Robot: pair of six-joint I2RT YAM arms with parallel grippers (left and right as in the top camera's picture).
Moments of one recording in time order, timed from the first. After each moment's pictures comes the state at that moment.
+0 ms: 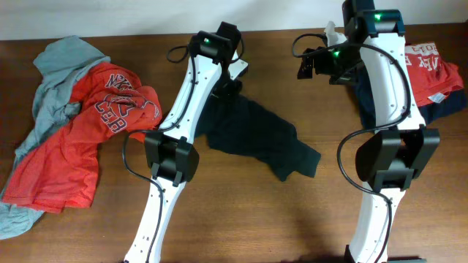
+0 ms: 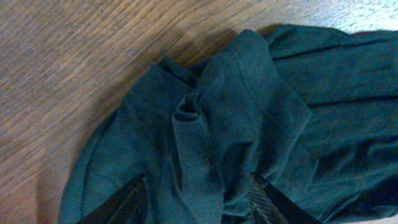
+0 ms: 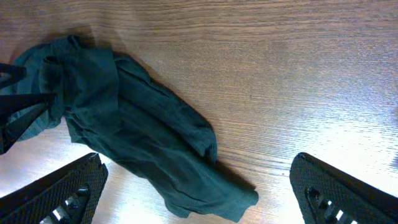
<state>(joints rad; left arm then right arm) -0.41 2.73 2.87 -1.60 0.06 0.20 0.00 2.26 2.33 -1.45 -0.31 0.07</state>
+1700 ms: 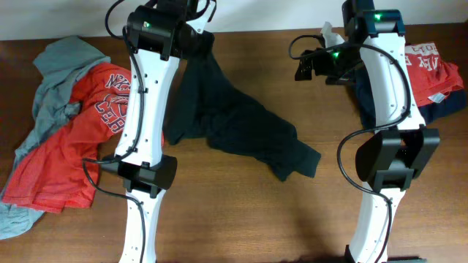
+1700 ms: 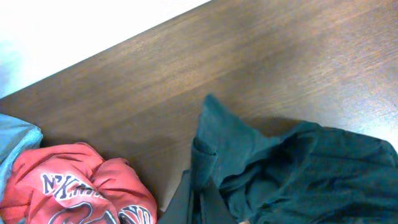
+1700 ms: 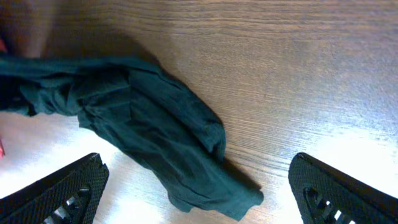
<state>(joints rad) -0.32 2.42 3.00 -1.57 -0.05 0.11 0.00 2.26 2.33 -1.47 -0.37 0.00</state>
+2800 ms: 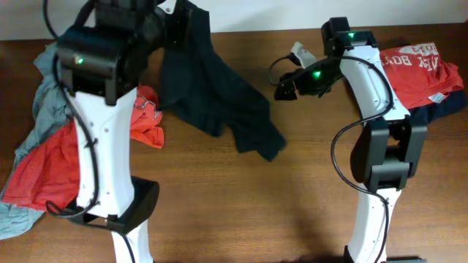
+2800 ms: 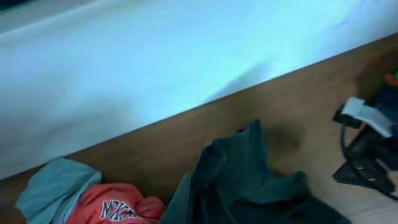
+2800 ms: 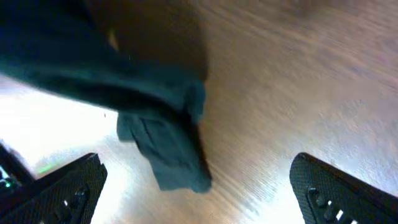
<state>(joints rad) -0.32 2.11 3.00 -1.48 -0.06 0.11 0.05 2.26 2.06 -1.24 -0.57 -0.32</state>
